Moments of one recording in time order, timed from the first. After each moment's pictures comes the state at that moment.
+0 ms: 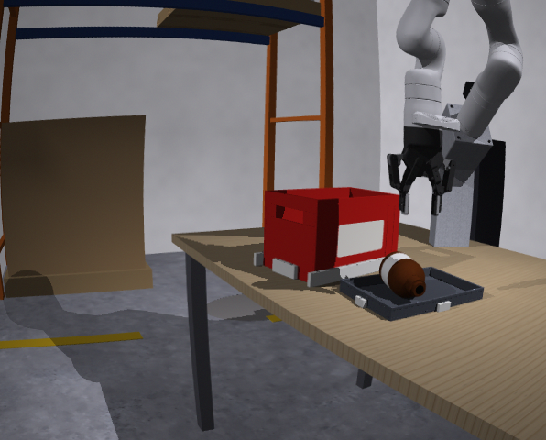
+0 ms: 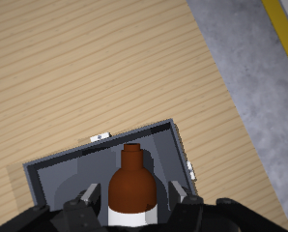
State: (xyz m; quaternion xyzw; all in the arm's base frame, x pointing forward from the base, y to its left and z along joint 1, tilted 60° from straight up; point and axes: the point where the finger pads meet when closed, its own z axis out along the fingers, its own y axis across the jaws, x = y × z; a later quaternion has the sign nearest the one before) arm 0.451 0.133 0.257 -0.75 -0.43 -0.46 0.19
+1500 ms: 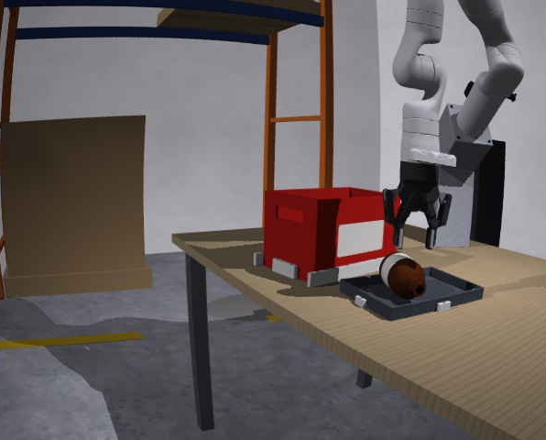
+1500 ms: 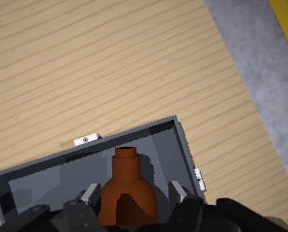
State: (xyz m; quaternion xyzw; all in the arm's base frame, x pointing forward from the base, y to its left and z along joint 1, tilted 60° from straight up) arm 0.488 0.171 0.224 -0.76 -0.42 -0.46 0.19
